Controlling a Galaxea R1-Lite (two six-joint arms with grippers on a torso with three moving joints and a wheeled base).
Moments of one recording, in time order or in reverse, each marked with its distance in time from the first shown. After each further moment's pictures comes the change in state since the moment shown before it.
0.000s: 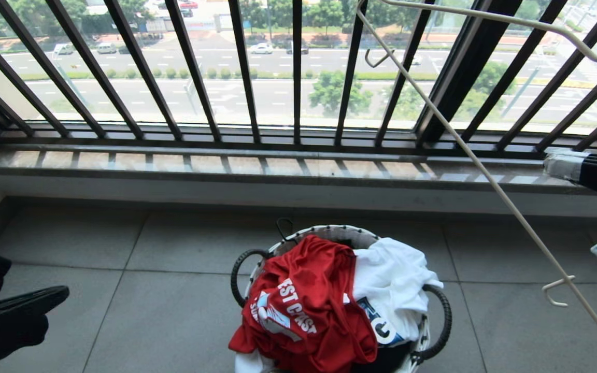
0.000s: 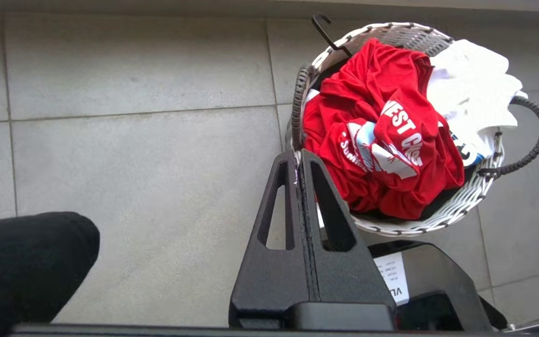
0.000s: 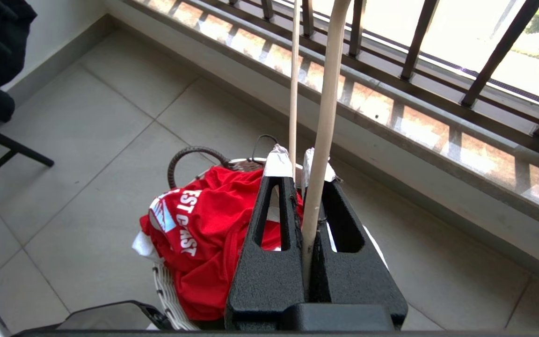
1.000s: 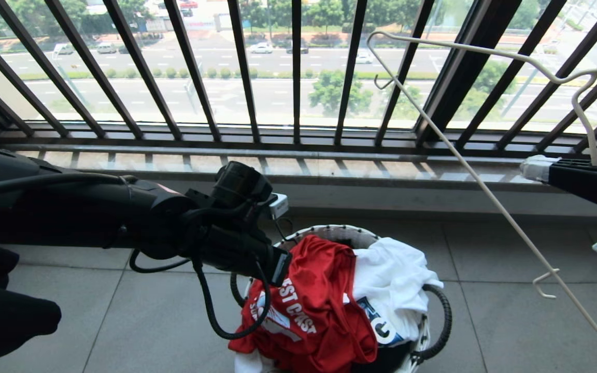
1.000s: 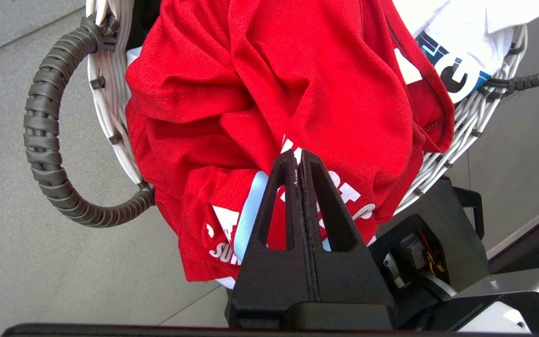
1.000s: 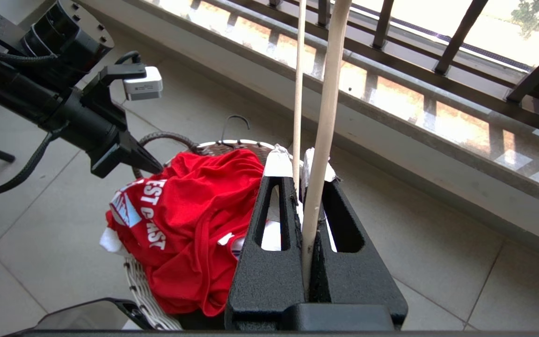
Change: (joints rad) left arm -0.513 1.087 -0.688 0.134 0.113 -0.001; right arm -0.094 0.064 0.000 -0.002 0.002 0.000
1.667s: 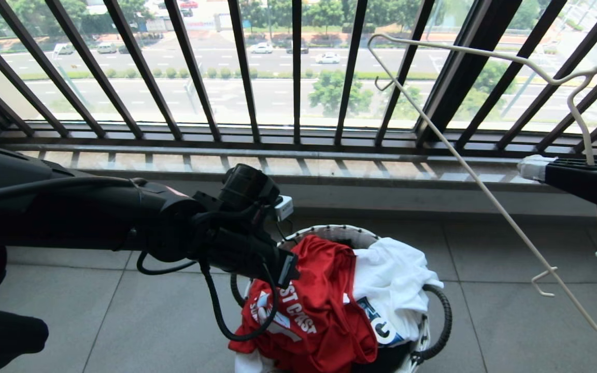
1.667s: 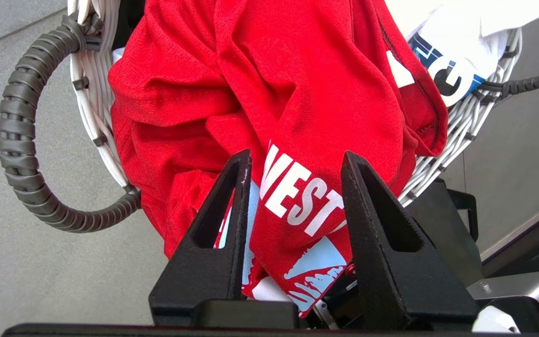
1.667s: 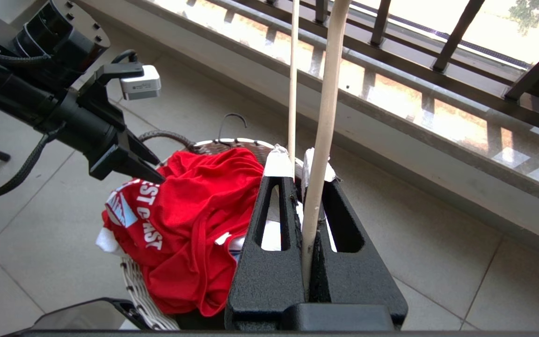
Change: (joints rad) left arm -0.019 0.011 -0.010 -0.006 0.008 -0.032; right arm -0.011 0.009 -0.003 -0.001 0.000 -0.002
